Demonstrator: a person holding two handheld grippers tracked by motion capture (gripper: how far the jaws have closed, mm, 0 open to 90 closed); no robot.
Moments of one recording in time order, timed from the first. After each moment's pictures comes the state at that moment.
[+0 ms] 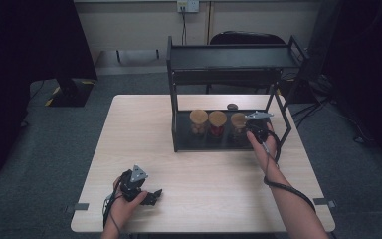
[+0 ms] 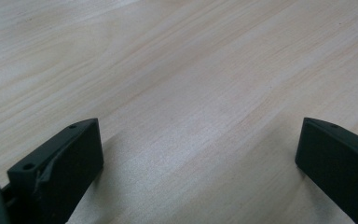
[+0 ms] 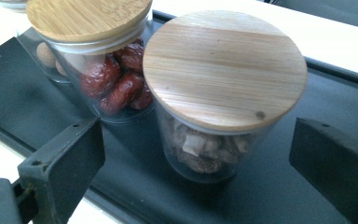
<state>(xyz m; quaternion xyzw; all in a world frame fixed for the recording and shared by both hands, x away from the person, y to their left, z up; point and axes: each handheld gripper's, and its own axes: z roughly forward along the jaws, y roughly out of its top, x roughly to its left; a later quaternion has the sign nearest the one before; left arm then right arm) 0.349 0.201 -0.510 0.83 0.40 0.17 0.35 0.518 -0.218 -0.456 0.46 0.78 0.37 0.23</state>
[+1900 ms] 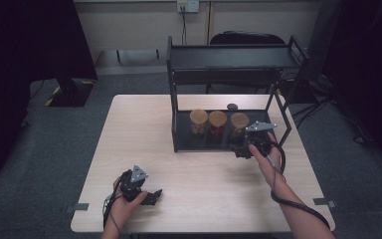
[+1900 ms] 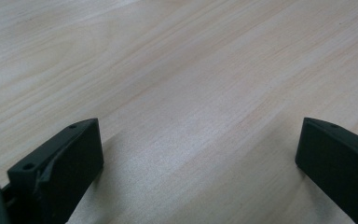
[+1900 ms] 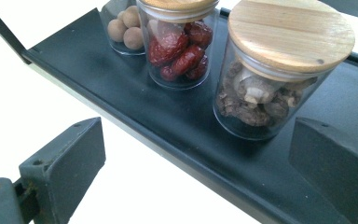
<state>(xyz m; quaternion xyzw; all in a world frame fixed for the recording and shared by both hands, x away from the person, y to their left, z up) 0.349 0.201 -0.510 0.83 0.40 0.17 0.35 0.469 -0.216 -0.449 0.42 0.80 0.38 0.21</state>
